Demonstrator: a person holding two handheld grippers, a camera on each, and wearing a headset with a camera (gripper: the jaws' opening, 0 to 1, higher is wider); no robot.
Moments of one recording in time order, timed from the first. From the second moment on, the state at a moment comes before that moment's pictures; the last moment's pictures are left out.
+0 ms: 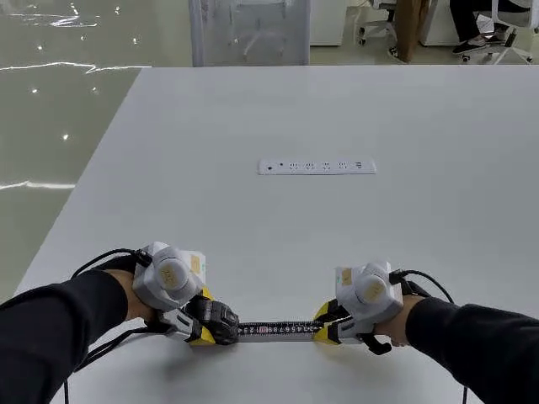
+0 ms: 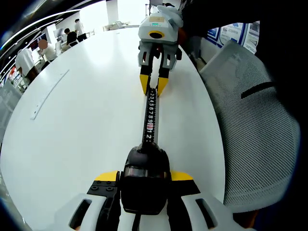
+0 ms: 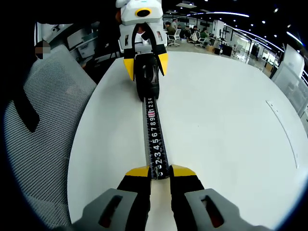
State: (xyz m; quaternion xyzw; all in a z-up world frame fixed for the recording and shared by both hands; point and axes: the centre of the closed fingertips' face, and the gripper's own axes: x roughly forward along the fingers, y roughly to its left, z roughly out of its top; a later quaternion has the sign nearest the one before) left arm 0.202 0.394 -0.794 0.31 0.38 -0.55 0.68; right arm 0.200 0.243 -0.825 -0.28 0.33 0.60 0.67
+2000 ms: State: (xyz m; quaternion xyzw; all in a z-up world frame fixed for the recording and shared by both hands) left arm 0.203 0.393 -0.794 0.31 0.38 -0.54 0.68; right arm 0.200 0.187 -0.825 -0.28 0.35 0.58 0.68
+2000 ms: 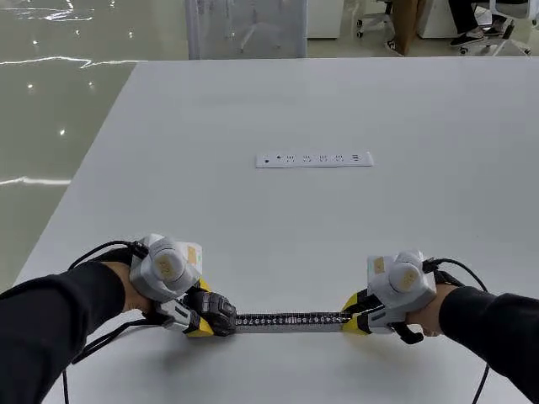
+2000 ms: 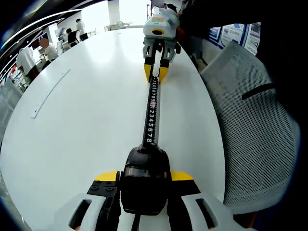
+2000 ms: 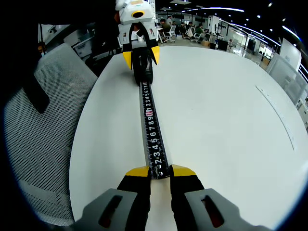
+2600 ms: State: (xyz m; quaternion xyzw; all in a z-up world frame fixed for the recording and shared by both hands) left arm 0.203 0.393 -0.794 0.31 0.38 -0.54 0.68; right arm 0.200 0.173 -0.825 -0.28 0.35 0.58 0.68
